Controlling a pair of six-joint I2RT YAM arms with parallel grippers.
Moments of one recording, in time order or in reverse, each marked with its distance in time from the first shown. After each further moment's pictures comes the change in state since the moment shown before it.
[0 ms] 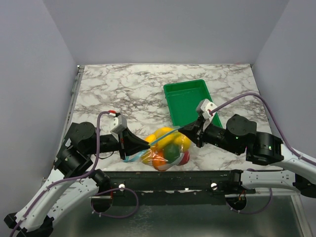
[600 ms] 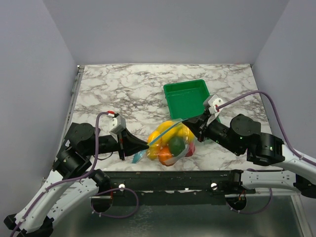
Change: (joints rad) left arm 0.000 -0.017 0.001 -0.036 -0.027 0.000; right arm 0.000 -0.008 -0.006 0.058 0.159 0.000
